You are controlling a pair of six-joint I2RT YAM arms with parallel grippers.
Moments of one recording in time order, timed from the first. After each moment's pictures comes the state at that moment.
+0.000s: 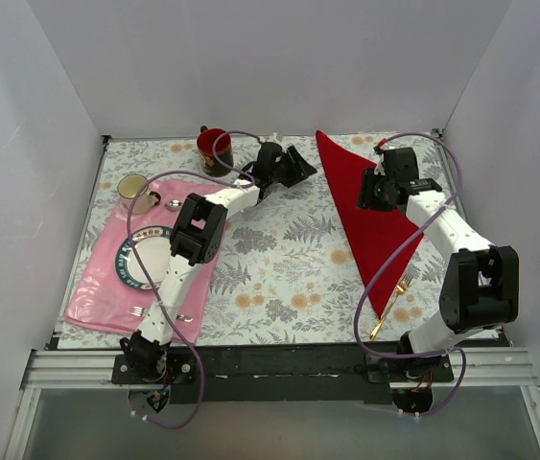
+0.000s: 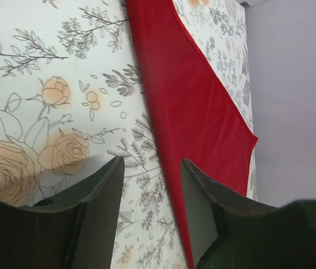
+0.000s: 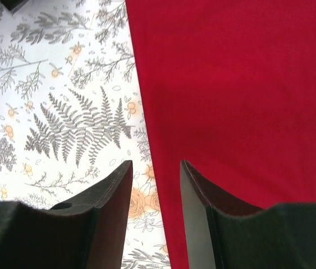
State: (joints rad) left arm -0.53 2.59 2.05 0.18 0.26 -0.93; right arm 0.18 1.56 1.18 -0.47 -0.08 0.22
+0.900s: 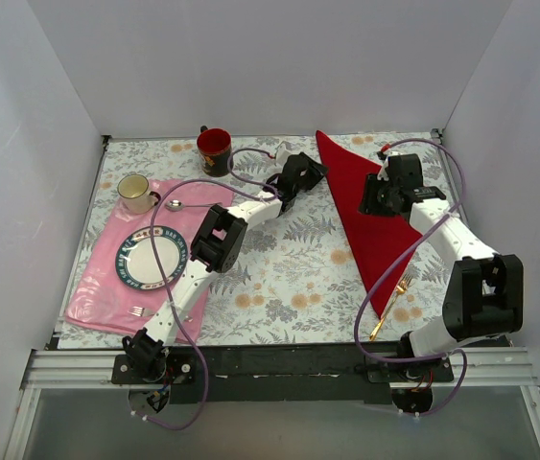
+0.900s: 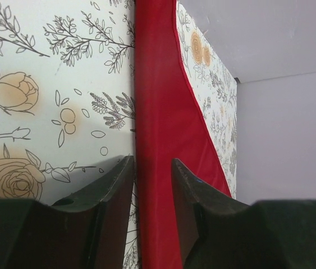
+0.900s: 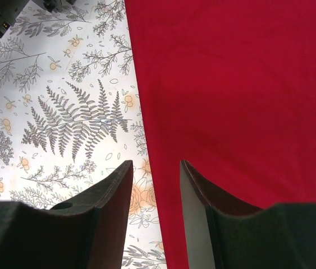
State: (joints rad) left arm -0.64 2.79 2.27 0.24 -0.12 -1.16; right arm 0.16 1.50 1.10 -0.42 -0.12 0.21
